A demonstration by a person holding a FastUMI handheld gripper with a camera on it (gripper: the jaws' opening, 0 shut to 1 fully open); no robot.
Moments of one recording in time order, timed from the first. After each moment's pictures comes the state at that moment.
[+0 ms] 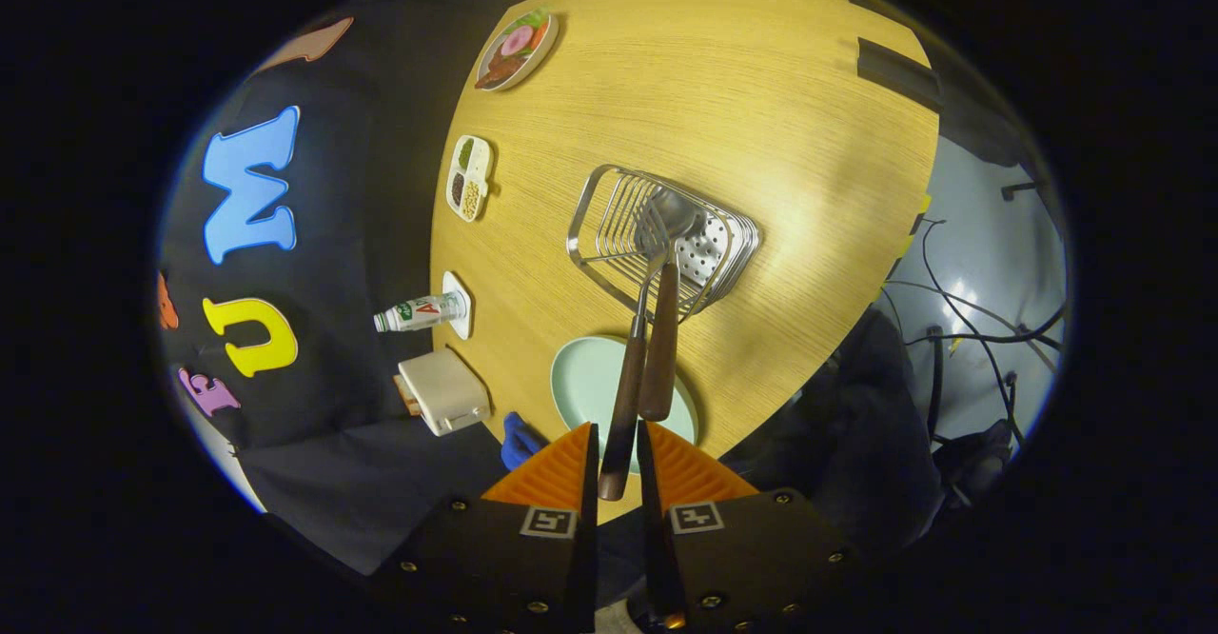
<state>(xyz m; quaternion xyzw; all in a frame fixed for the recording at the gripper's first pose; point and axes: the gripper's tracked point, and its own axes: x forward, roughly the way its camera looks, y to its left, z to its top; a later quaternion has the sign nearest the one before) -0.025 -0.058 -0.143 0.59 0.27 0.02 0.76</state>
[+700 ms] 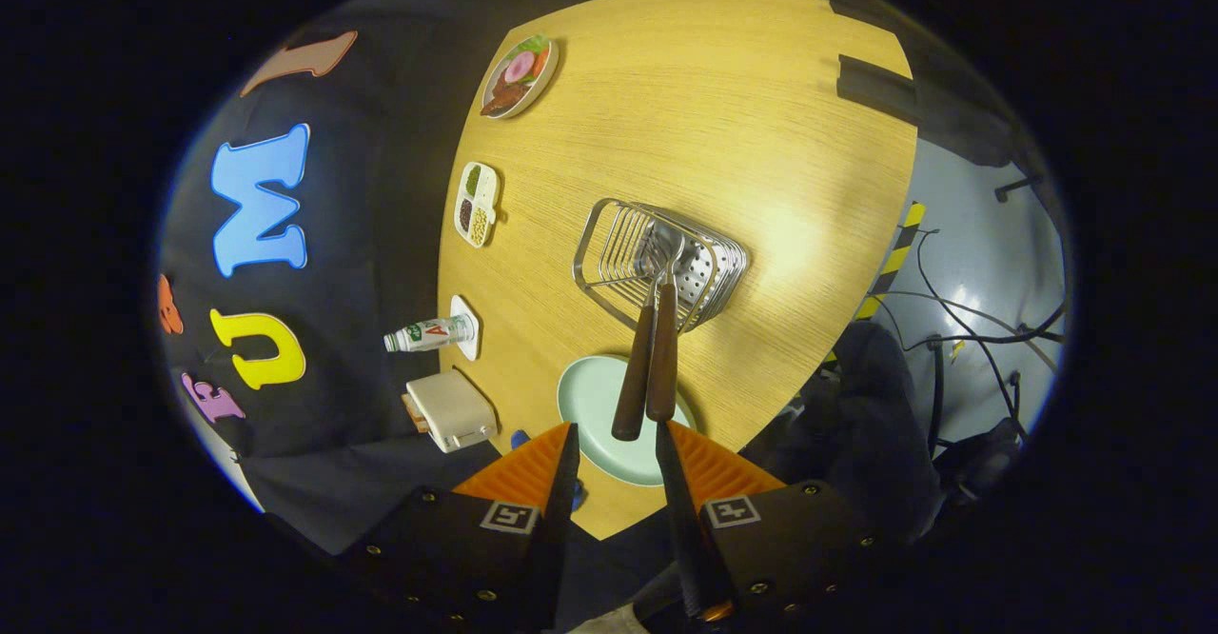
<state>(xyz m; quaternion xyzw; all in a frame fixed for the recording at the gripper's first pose) -0.040 -0.076 -0.137 0.59 0.23 -0.01 0.78</state>
